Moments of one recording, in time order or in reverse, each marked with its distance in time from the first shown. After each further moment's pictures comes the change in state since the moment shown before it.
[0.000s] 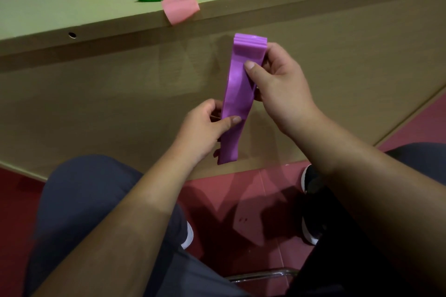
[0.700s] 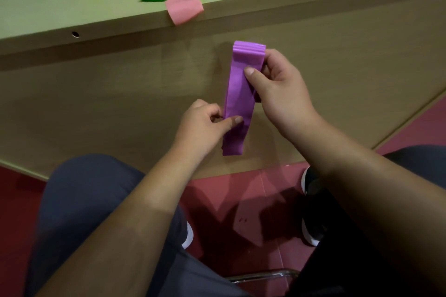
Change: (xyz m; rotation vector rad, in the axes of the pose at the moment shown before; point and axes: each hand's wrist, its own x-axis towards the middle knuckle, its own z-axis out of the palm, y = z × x) left_hand 0.002 0.002 -0.005 0.449 0.166 0.144; right_hand -0.003 0.003 0.004 -0.033 -0.012 -0.011
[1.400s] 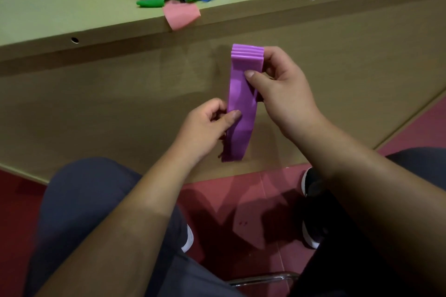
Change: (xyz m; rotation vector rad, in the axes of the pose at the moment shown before) left_hand -0.004 0.014 -0.002 -0.415 -0.179 -0.014; right_hand -0.003 -0.011 -0.010 -0.048 0.014 -0.016
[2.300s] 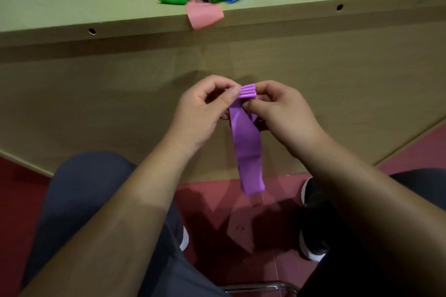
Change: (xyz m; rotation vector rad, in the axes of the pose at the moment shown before) left_hand 0.013 0.021 -0.024 -0.151 0.151 0.208; right_hand -0.007 0.008 0.017 -0.040 -0.151 0.251
